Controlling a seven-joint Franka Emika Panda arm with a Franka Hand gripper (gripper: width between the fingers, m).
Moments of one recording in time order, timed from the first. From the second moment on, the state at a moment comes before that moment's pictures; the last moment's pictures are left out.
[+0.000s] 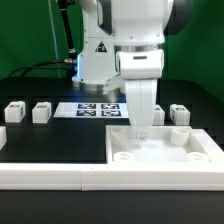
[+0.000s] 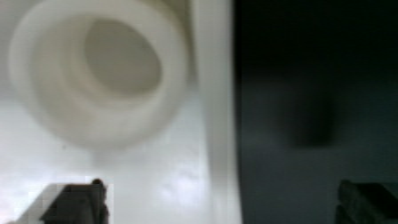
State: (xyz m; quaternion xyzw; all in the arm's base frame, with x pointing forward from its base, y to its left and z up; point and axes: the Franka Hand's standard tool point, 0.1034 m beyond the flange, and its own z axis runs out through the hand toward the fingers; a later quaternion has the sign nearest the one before) arm 0.491 0.058 0.023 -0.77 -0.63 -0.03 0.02
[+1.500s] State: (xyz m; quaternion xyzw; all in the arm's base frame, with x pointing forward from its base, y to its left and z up) arm 0.442 0.167 0.053 -1.00 -0.04 0.00 0.05
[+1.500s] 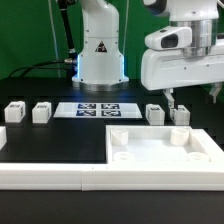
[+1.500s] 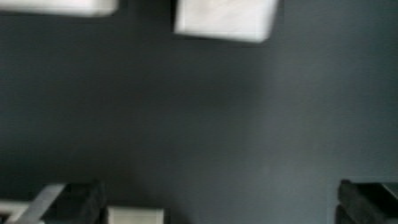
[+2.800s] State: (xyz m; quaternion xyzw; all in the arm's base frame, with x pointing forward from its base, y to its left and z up) arm 0.392 0.171 0.039 -0.91 -0.05 0.42 -0.01
